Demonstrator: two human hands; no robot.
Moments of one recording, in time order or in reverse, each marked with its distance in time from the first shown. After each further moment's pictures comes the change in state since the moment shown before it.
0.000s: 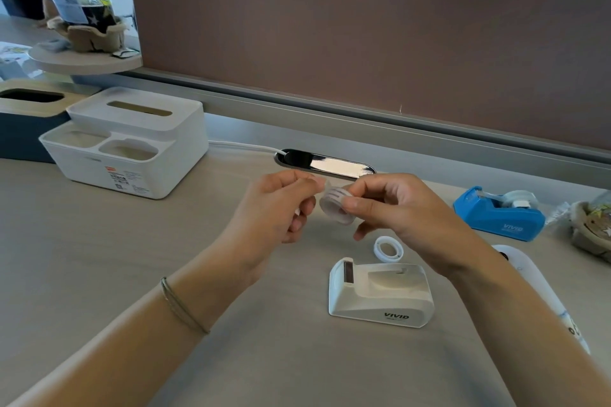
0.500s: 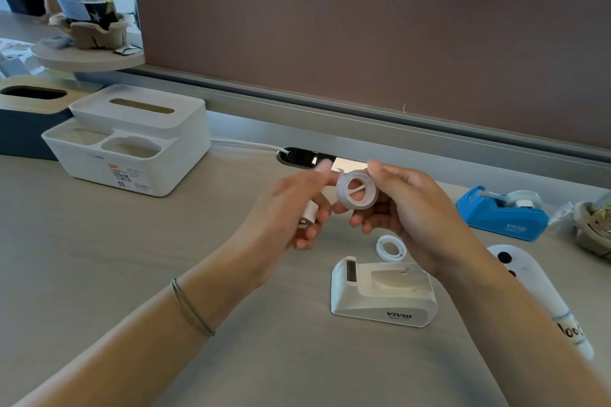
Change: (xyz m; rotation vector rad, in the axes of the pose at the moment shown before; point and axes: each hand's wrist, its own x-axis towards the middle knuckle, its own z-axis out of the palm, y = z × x) left_hand 0.001 -0.007 0.002 -0.052 -0.146 -0.011; right_hand 0.002 -0.001 0.009 0.313 0.165 0.099
